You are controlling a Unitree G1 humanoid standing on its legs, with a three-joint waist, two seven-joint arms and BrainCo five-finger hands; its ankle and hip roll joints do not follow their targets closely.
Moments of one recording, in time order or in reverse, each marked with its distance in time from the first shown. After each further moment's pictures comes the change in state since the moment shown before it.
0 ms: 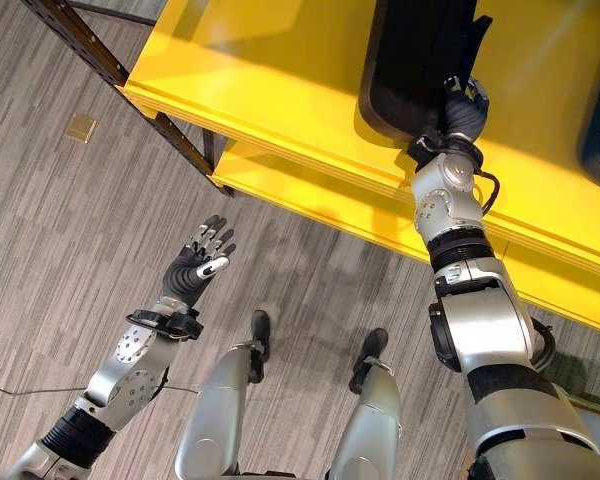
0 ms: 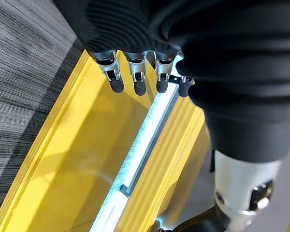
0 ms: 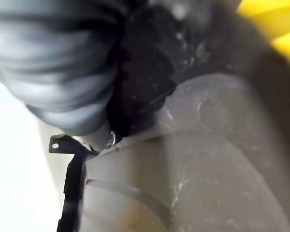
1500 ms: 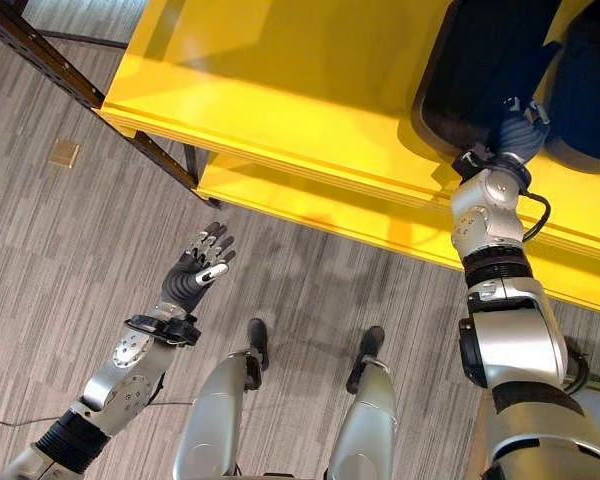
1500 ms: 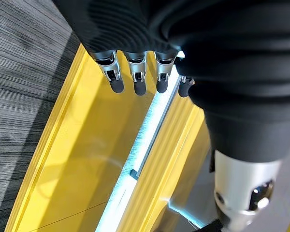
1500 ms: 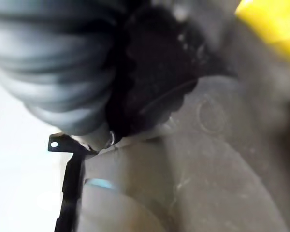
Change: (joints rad) left arm 0.015 0.034 -0.024 0.001 -0.027 -0.011 -0.008; right arm 0.094 -0.129 -0.007 -0.034 -0.064 0.019 -0.084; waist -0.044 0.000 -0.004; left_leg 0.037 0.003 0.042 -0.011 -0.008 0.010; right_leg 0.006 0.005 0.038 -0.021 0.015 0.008
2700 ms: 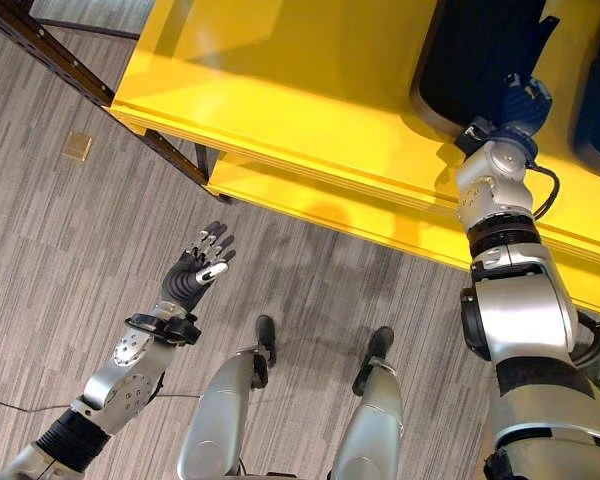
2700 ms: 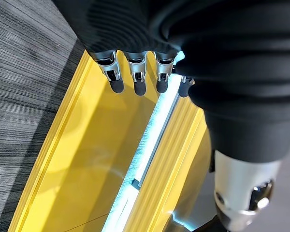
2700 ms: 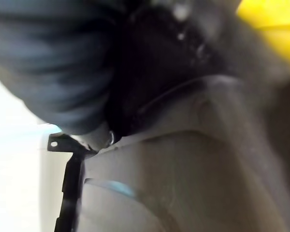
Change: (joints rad) left arm -0.002 0.001 -0.001 0.006 -0.001 0.000 0.001; right arm -0.188 -0.015 0.070 0.195 0.034 0.032 0.030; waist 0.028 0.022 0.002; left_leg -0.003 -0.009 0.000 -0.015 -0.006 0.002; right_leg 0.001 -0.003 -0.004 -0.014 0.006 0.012
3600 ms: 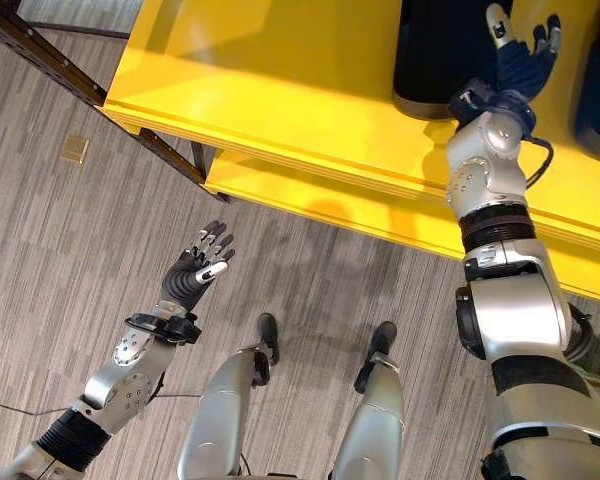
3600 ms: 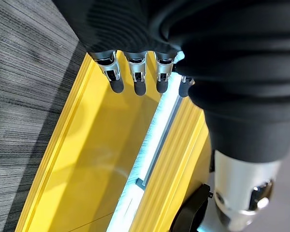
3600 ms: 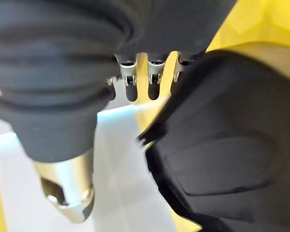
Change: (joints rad) left arm -0.003 -0.001 0.000 0.001 0.000 -0.003 0.007; right arm 0.010 0.035 -0.021 -0.242 0.006 -0.055 -0.044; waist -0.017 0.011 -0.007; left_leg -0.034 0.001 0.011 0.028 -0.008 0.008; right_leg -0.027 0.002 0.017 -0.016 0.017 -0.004
